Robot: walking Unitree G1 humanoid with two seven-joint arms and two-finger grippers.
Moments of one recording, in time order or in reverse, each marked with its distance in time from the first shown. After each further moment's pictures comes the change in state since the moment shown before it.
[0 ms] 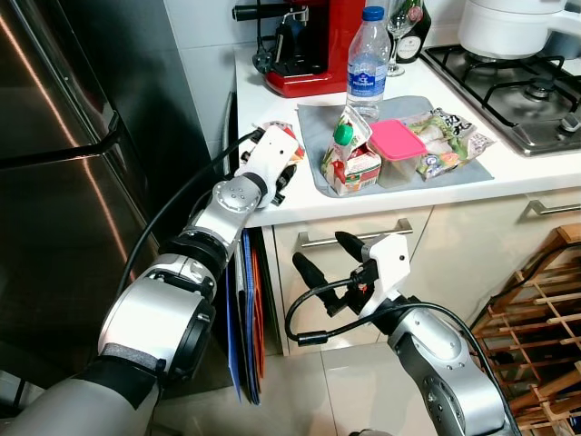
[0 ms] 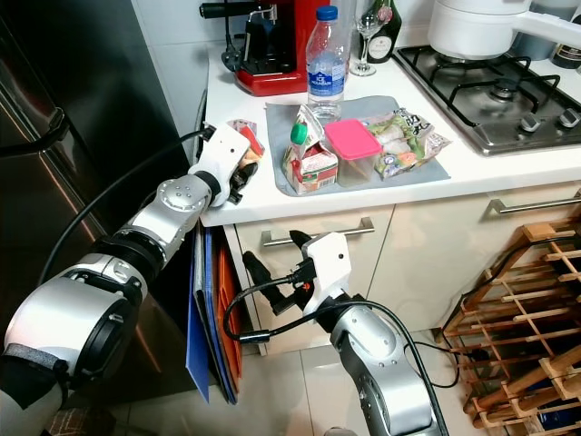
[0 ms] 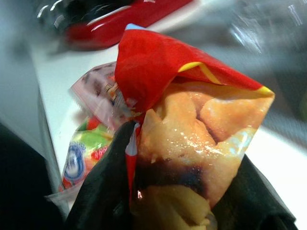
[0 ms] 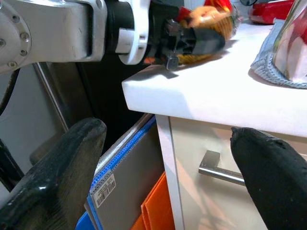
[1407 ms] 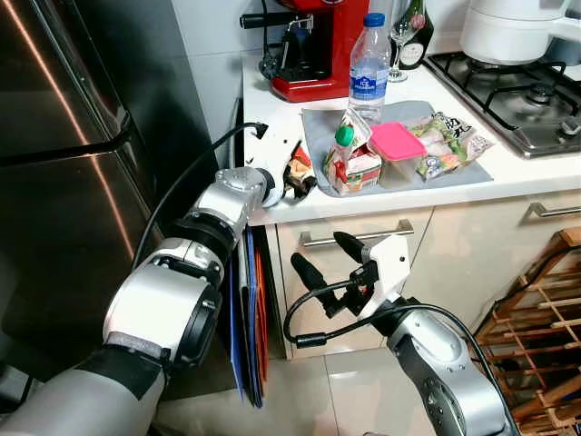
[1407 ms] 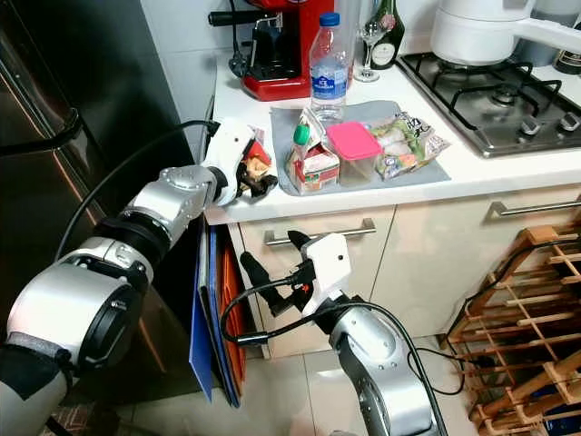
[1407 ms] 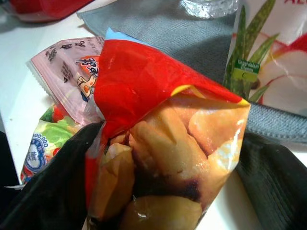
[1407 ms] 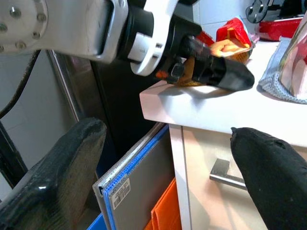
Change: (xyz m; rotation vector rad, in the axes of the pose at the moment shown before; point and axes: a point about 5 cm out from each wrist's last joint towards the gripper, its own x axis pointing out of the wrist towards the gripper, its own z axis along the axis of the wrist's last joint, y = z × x) left arm 0.005 -0.020 0.000 0.070 0.216 -0.164; right arm 0.000 0.004 0.003 0.003 -0.016 0.015
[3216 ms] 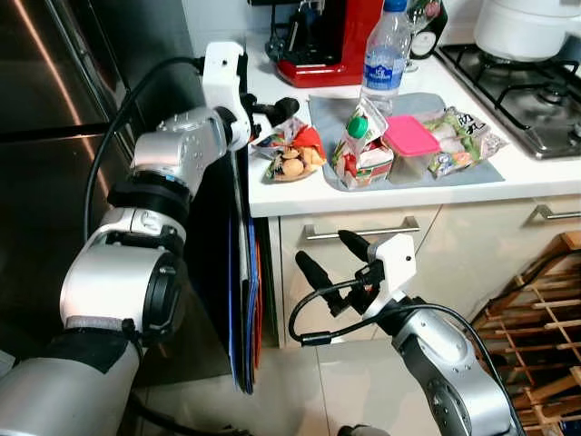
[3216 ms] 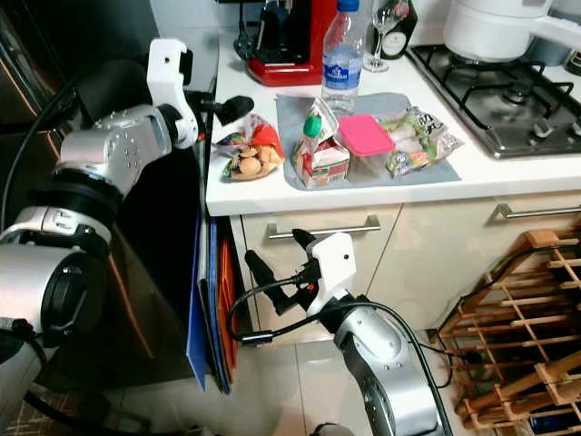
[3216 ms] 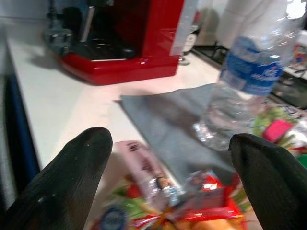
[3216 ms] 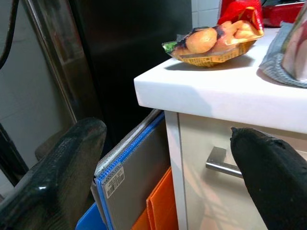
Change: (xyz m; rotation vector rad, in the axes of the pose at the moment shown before) left arm -0.041 0.061 0.074 -0.436 -0.318 -0.050; right arm -0.006 -0.004 0.002 -0.002 -0.012 -0.027
